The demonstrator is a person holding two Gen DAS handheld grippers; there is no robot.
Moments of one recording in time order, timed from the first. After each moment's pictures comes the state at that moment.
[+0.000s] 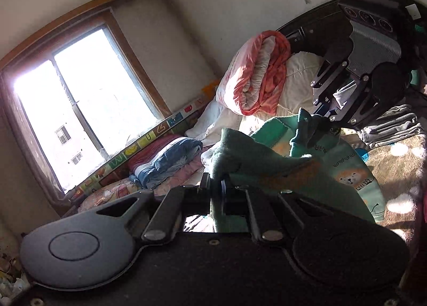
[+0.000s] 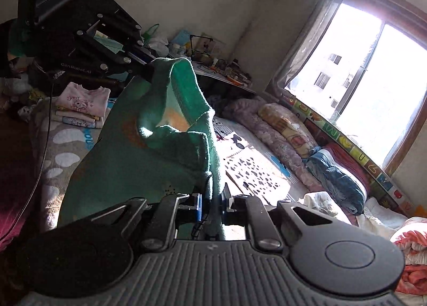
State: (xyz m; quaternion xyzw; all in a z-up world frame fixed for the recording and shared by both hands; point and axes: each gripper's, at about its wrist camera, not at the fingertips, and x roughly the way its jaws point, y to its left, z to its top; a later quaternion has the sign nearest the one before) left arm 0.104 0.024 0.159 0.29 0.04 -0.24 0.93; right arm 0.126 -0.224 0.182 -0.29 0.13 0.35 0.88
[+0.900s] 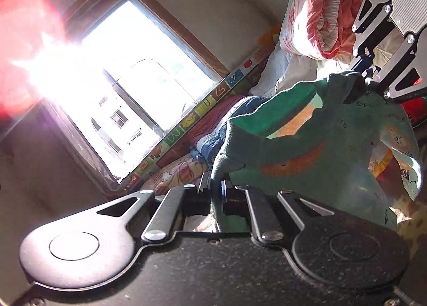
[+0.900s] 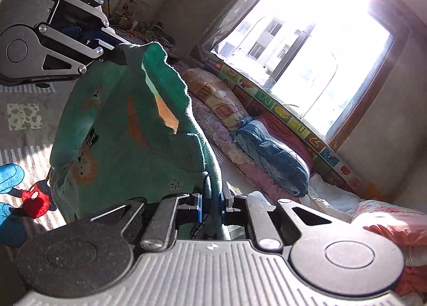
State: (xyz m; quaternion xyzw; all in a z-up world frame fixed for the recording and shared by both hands) left arm 0.365 -0.013 0.135 0.38 0.05 -0.06 0.92; right arm 0.373 -0.182 0.135 -0.32 0.14 0.16 0.92
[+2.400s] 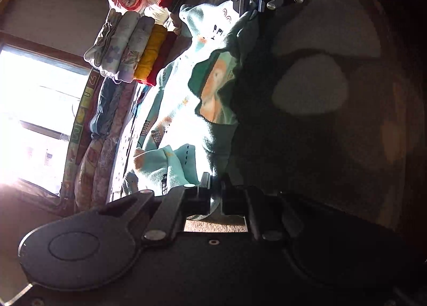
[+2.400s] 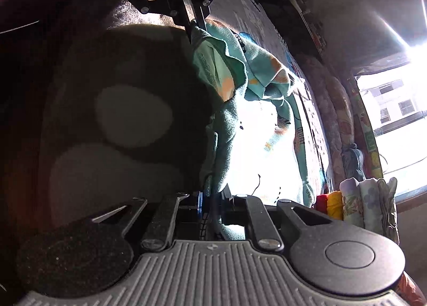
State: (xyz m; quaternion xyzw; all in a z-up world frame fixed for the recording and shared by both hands) left arm 0.046 0.023 -0.176 0.59 0.16 -0.23 0.76; right arm 0.036 -0.113 -0.159 -0.57 0.17 0.32 0.74
